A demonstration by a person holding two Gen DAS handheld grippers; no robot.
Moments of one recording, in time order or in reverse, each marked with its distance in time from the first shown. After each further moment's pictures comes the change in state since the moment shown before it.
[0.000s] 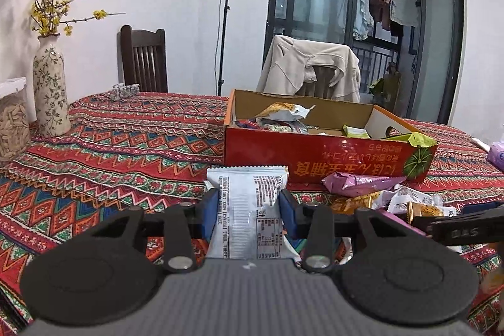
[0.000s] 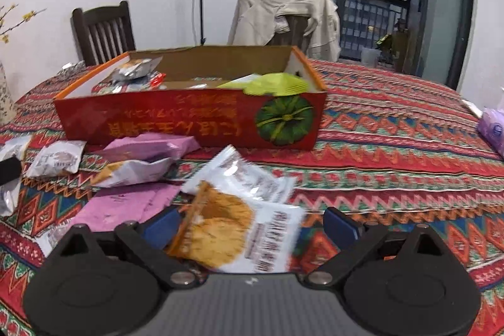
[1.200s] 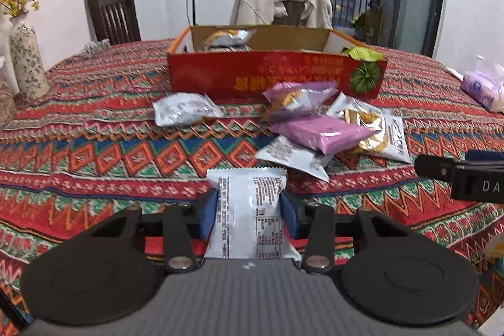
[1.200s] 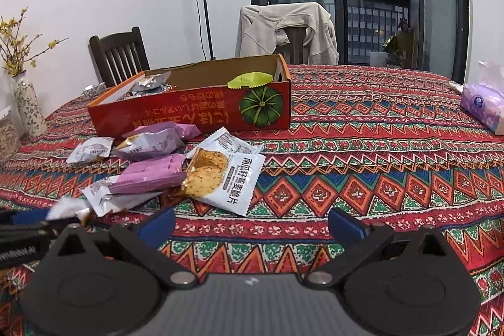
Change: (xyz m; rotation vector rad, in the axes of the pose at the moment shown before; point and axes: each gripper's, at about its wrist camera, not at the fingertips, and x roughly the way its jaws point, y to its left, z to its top) left arm -0.036 -0.055 -0.033 0.099 0.234 -0.031; right arm -0.073 -0.046 -0.051 0.075 -0.073 0.083
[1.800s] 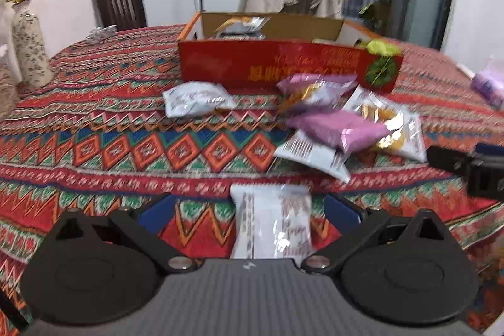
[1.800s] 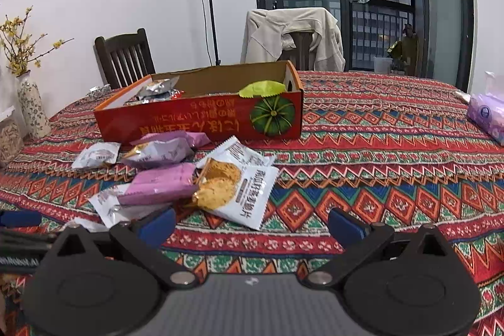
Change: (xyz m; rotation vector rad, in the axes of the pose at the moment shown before) left arm 0.013 0.006 0.003 -0.013 0.071 0.040; right arm 0.005 0.009 0.007 -0.017 -0.014 0.013
